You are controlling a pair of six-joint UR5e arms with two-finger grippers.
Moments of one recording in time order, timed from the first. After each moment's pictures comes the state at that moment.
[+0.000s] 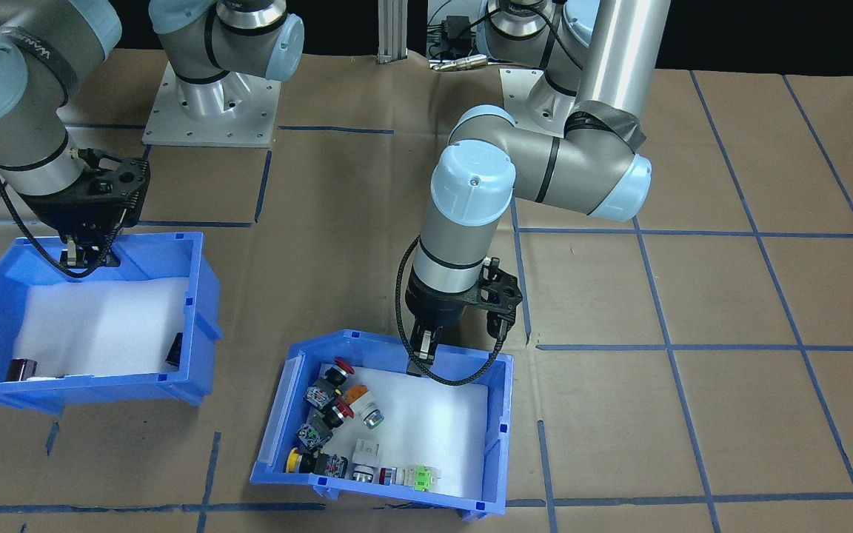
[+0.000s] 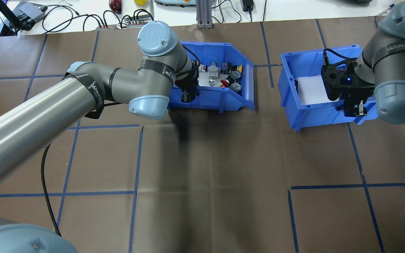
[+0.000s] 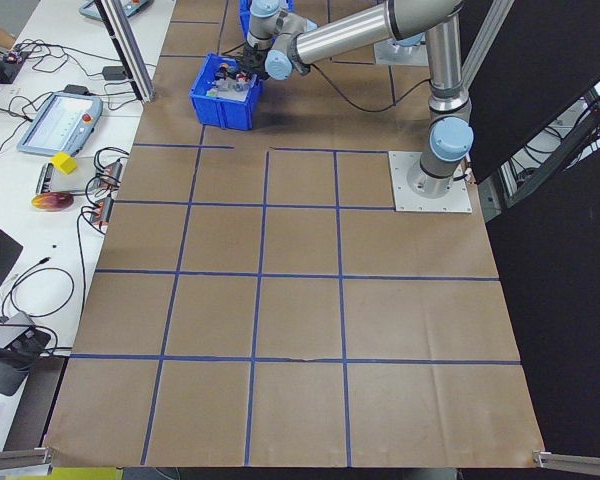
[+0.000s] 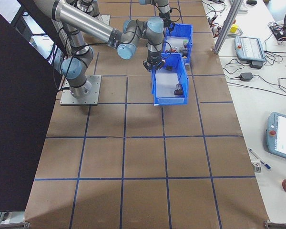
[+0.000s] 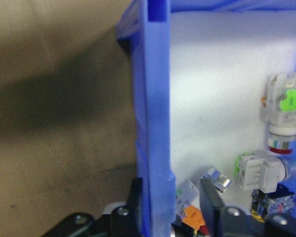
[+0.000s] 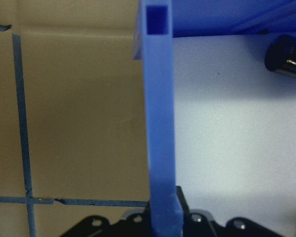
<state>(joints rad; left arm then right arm) -1.85 -1.99 -1.67 -0.79 1.53 -1.65 1.32 -1.56 1.96 -2.02 -1.62 -1.86</state>
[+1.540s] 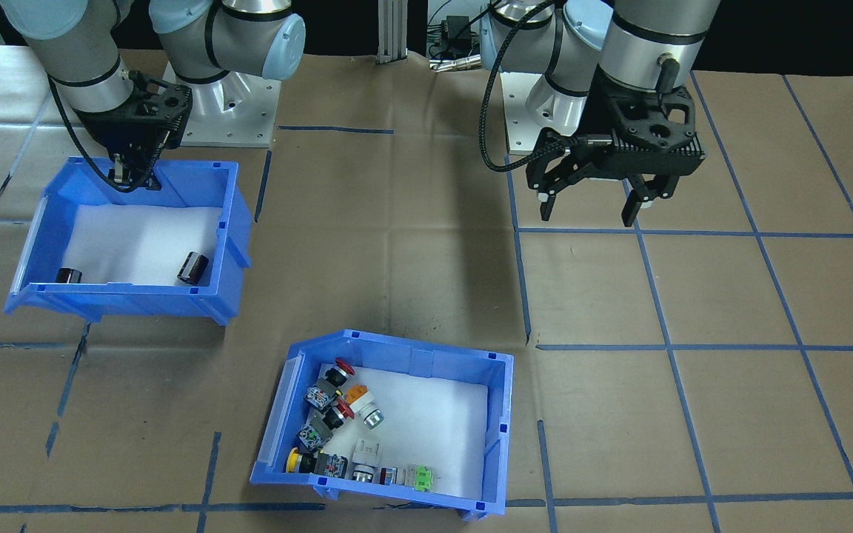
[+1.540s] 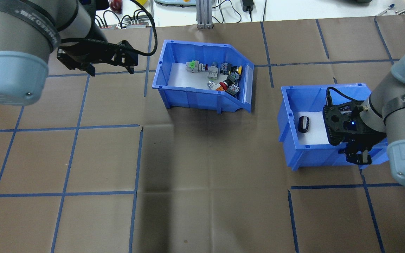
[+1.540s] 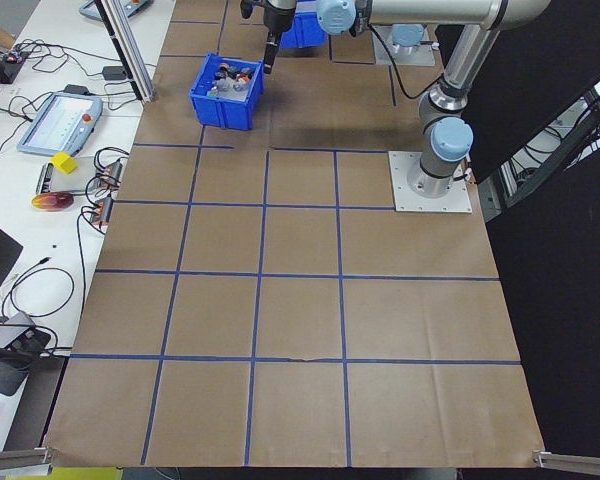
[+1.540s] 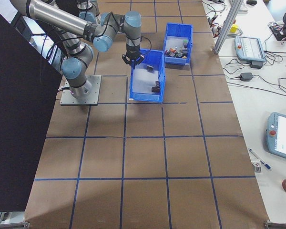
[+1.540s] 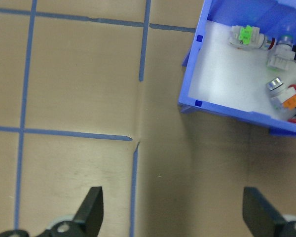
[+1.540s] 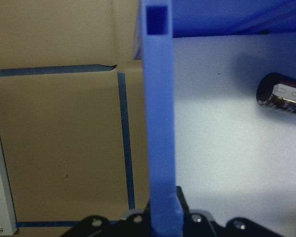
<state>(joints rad) -1.55 -1.53 -1.64 -1.35 1.57 0.22 1.34 -1.86 2.16 -1.85 -1.62 -1.74</state>
